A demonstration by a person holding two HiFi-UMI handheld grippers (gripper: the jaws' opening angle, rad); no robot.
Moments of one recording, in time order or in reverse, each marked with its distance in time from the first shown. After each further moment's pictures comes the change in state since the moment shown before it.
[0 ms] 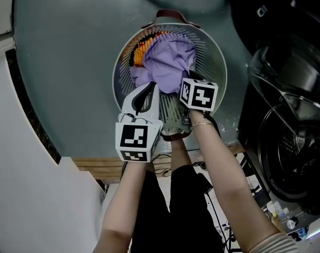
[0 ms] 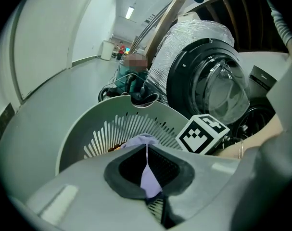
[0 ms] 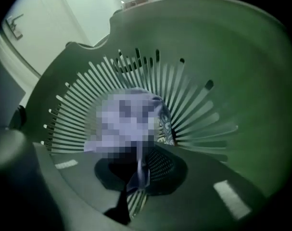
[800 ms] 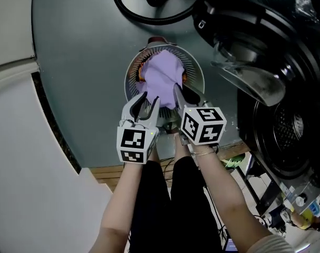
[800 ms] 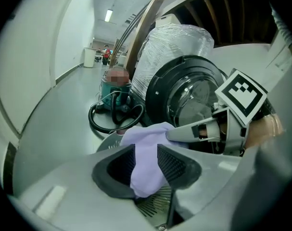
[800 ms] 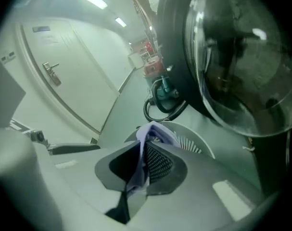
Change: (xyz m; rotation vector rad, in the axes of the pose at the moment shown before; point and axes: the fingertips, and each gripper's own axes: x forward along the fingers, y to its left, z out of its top) left arm -0.092 -0.052 0.086 0.174 0.024 -0.075; right arm -0.230 0.082 0.072 0.060 -0.387 0.275
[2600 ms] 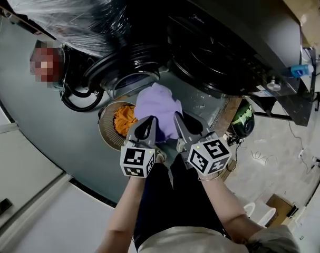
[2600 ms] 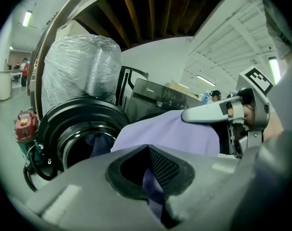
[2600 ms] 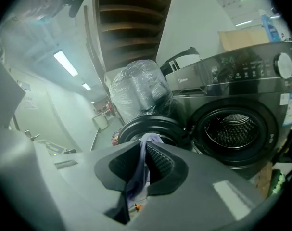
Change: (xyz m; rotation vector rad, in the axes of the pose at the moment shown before) left arm -0.121 -0.351 0.127 0.548 0.014 -0.653; right arm -0.452 -0.033 0.050 0.380 -0.681 -0.378
